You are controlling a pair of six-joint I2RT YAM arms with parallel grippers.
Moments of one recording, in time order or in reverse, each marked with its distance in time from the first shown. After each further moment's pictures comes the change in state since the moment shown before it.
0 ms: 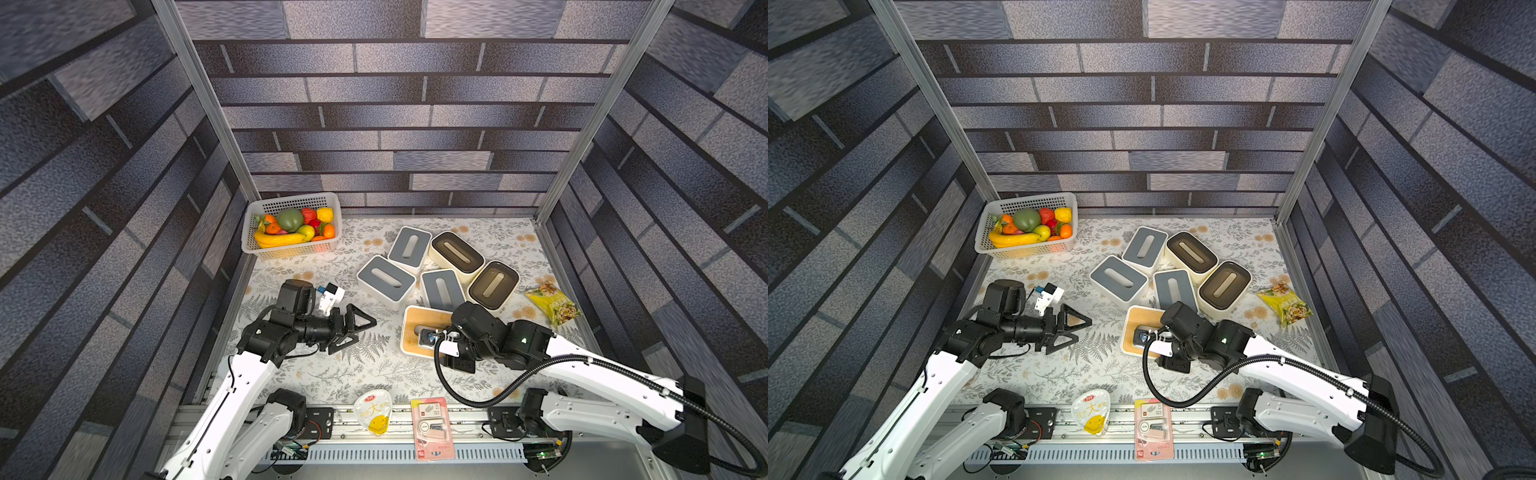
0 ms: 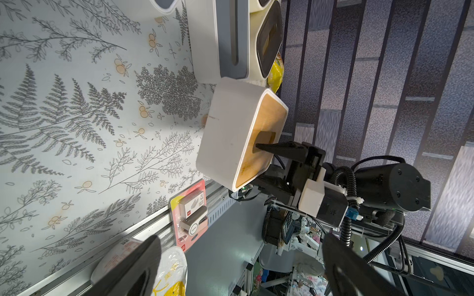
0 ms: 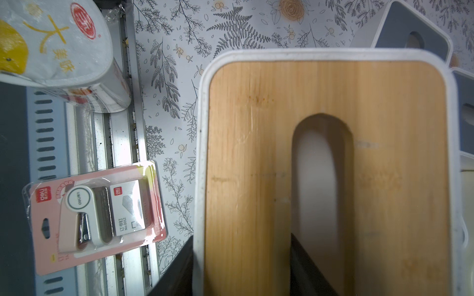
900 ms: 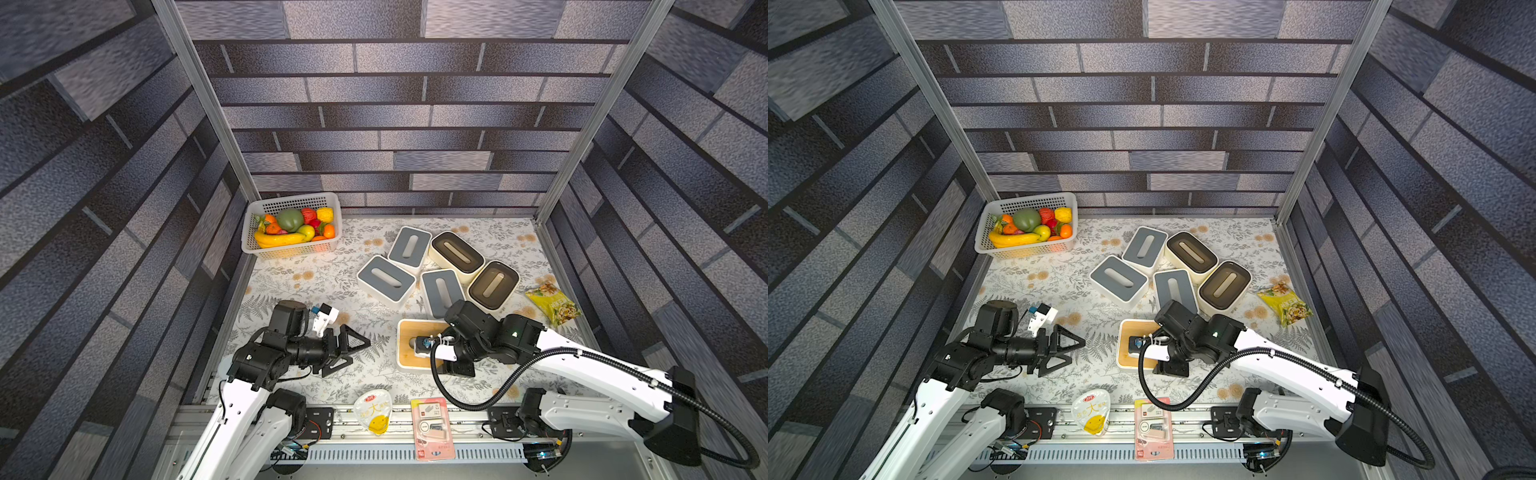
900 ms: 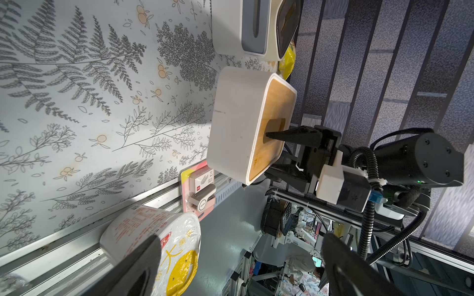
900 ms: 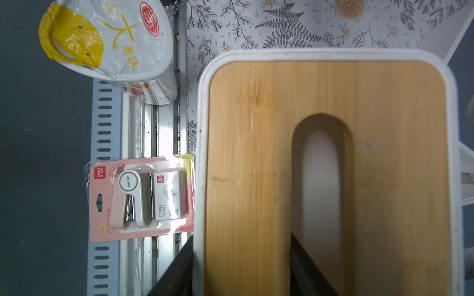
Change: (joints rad) left arm 0.033 -0.139 -0.072 -0.175 0.040 0.028; right arm 0.000 0.079 0.054 -0.070 -0.142 -0.061
